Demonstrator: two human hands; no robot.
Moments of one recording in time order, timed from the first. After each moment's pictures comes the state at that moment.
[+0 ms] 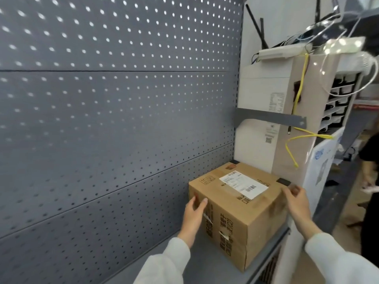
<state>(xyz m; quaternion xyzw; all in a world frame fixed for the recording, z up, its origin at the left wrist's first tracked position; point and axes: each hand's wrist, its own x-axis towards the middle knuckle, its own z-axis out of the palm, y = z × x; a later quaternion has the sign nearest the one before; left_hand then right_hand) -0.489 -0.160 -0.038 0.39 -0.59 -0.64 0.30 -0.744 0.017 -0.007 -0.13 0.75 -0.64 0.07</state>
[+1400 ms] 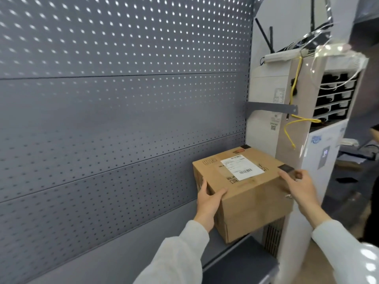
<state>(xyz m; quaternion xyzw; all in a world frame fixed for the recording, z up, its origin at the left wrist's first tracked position) -0.383 -0.006 0.016 0.39 -0.53 -0.67 0.35 -0.619 0.118 0.036 -0.21 0.75 -0.62 0.08</state>
